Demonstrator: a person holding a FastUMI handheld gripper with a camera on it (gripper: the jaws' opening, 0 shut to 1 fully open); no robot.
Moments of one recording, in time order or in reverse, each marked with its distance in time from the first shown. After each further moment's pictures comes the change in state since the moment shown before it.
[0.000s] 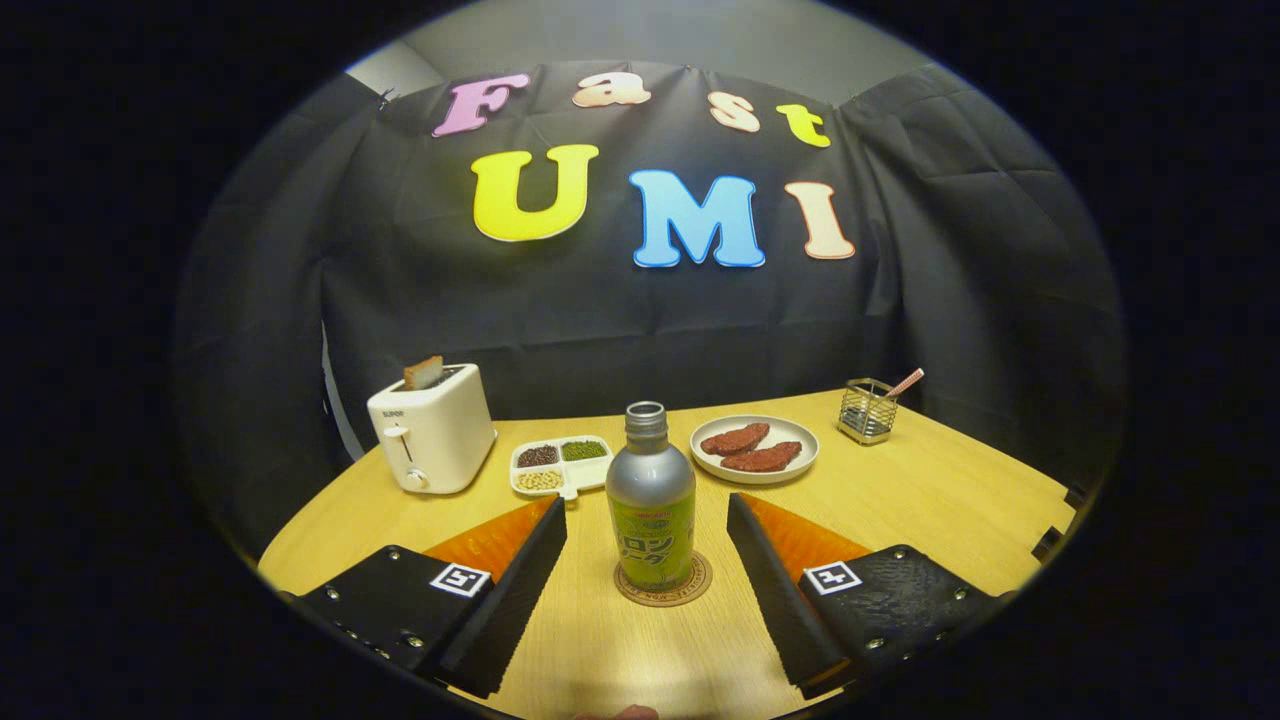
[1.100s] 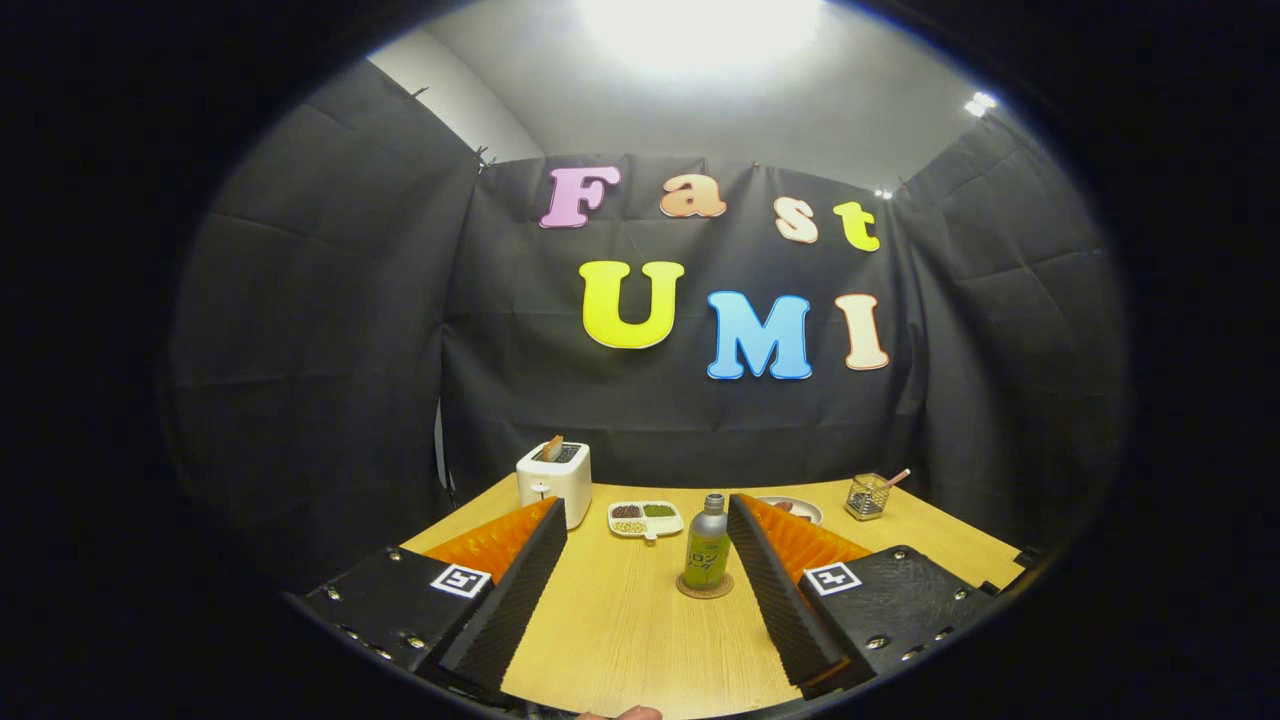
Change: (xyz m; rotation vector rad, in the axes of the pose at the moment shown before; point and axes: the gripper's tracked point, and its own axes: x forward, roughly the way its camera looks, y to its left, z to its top) arm -0.211 0.043 0.084 -0.107 -0.217 0.165
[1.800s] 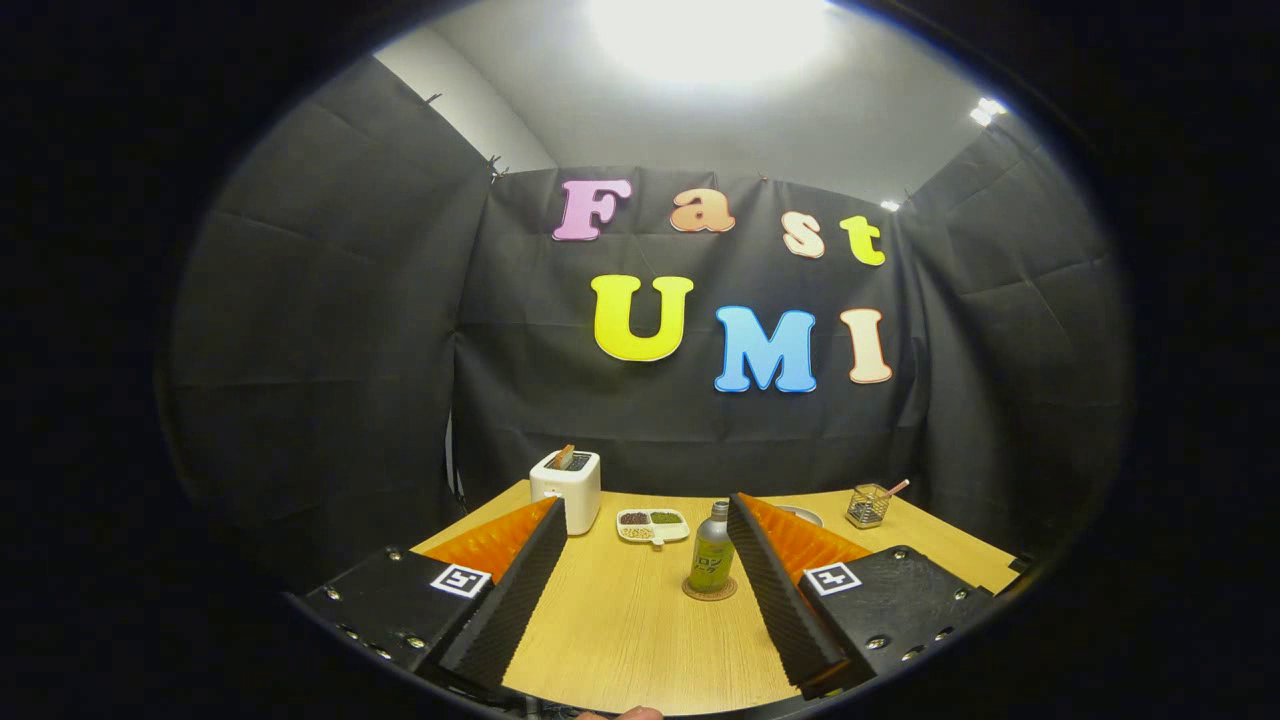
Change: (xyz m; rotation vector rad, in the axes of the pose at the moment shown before) arm -0.015 0.011 0.008 -0.003 -0.024 0.021
